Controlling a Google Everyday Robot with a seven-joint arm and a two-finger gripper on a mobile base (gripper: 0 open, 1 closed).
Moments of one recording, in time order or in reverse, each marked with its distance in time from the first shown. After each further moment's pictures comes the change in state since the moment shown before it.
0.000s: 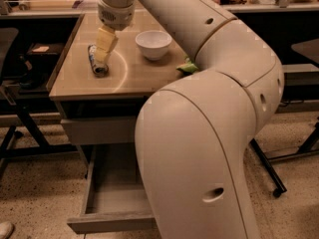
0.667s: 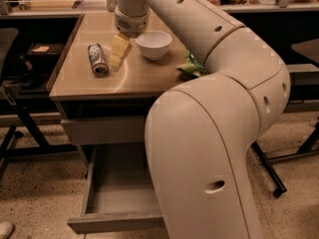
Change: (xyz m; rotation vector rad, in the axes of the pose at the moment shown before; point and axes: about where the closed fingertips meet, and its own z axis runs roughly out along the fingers) arm 0.039 -0.022 0.023 -0.010 0.036 0.078
